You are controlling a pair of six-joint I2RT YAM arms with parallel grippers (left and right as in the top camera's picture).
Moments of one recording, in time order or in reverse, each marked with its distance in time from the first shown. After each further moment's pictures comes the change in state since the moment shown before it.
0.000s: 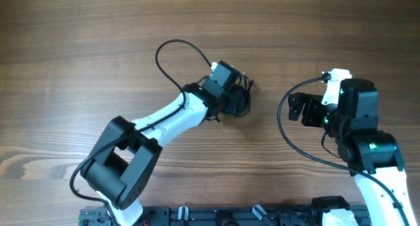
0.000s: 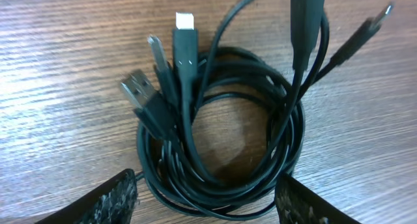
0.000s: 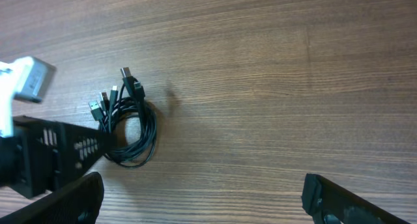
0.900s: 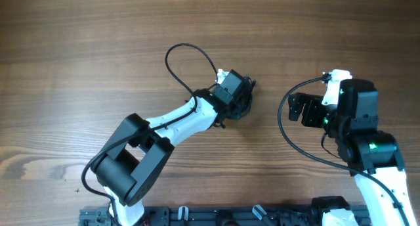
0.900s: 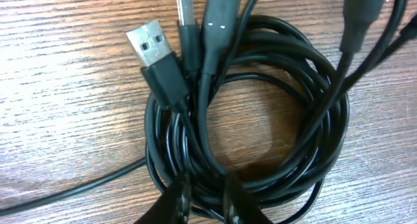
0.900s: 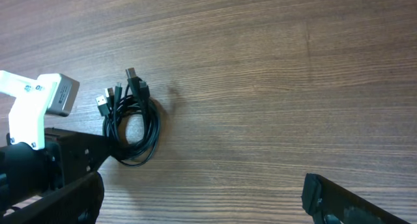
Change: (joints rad) left arm -0.053 0.048 0.000 -0.002 -0.104 -0.025; right arm 0.000 0.000 0.000 -0.011 0.000 0.016
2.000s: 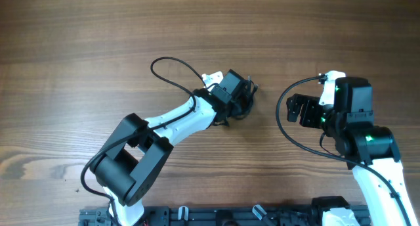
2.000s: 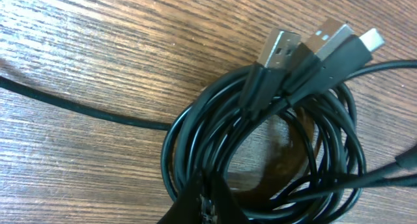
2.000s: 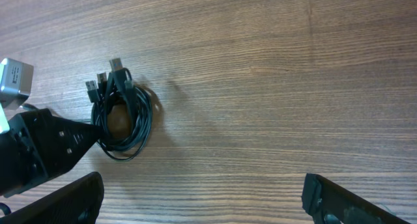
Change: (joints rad) left arm 0.008 -0.003 -0.003 -0.019 0.008 -0.443; right arm 0.000 0.052 0.000 -0.027 0.000 0.000
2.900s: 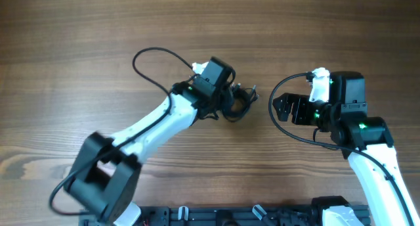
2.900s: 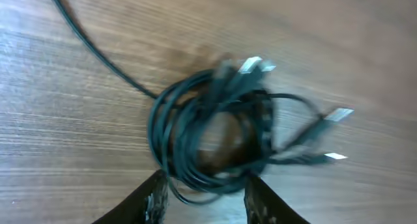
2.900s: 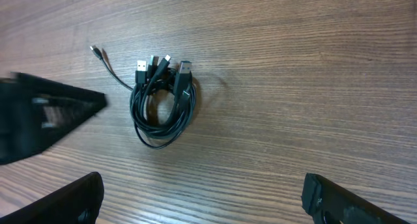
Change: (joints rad) left arm 0.085 -0.167 0.000 -0.084 0.117 0.101; right arm 0.000 0.093 0.000 0.043 -0.208 -0.016
